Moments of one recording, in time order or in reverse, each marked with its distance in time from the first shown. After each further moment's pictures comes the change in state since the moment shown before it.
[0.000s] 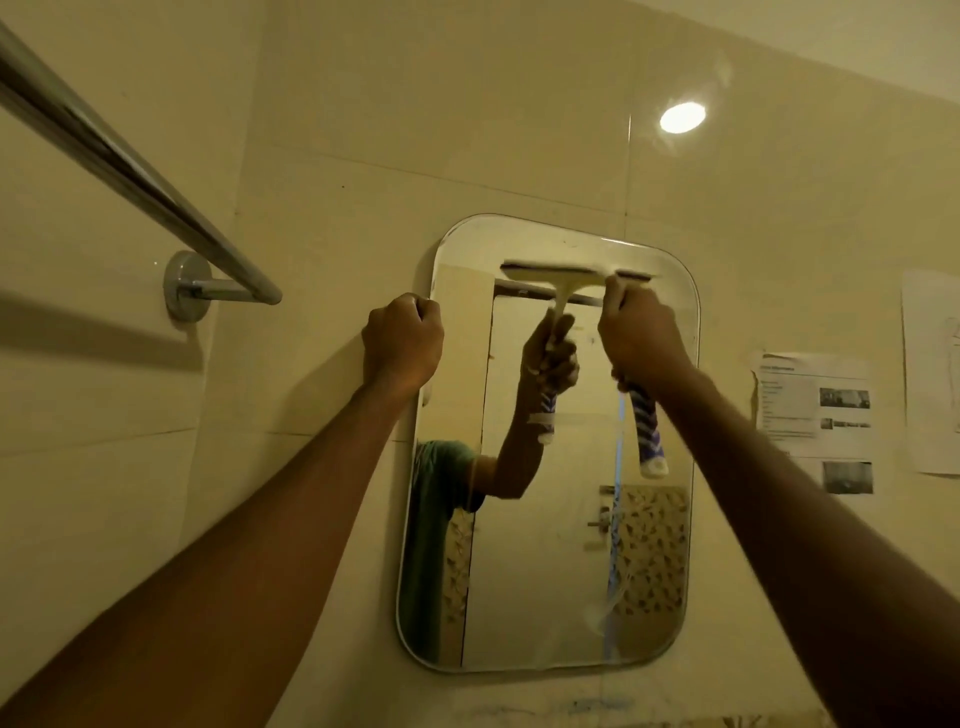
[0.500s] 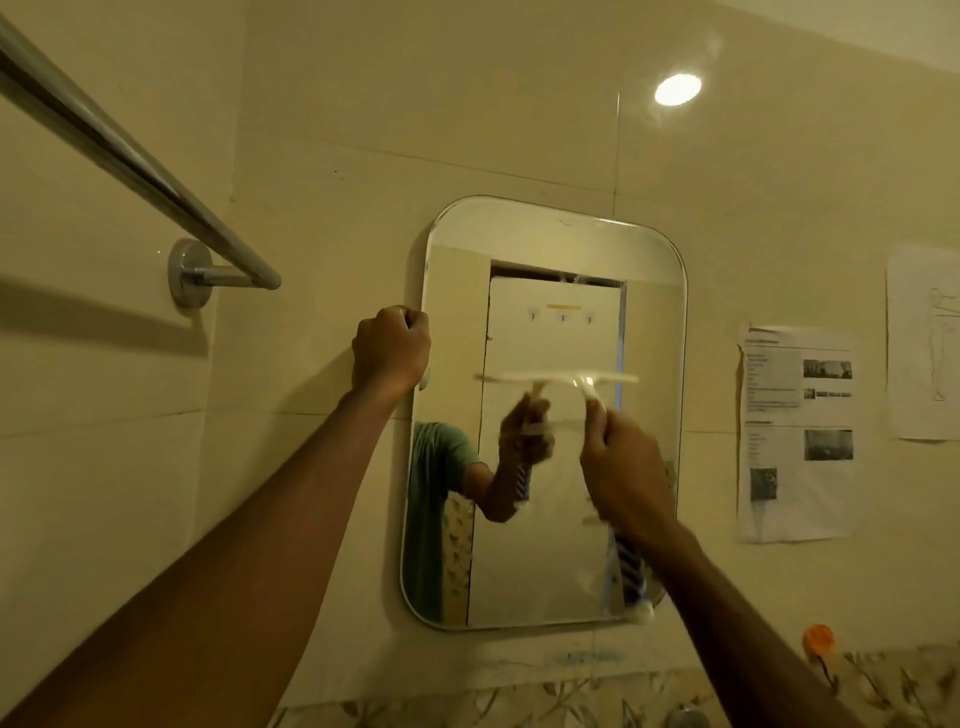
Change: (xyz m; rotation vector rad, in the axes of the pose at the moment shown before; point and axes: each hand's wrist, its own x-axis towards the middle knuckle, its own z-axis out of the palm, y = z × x) left_hand -0.023 -0.012 -0.009 -0.009 -0.112 -0.092; right_hand -0.139 0.044 0.020 0.055 -0.040 0.025
